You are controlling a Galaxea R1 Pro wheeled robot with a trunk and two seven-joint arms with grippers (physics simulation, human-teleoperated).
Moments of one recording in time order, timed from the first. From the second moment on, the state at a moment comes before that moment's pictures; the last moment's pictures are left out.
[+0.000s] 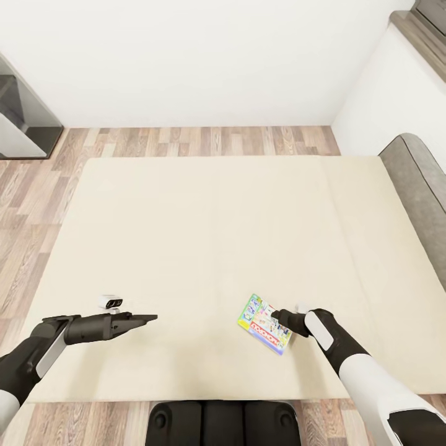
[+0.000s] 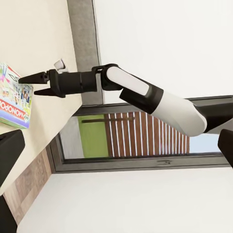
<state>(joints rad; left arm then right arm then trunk) -0.61 0.43 -0.17 -0.92 0.50 0.65 -1.57 -0.79 -0.07 0.13 -0.54 -0.69 0.56 -0.12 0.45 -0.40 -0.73</state>
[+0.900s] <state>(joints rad) -0.61 0.43 -0.17 -0.92 0.50 0.65 -1.57 -0.79 -0.08 0.13 -0.54 -0.69 0.56 -0.12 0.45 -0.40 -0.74</state>
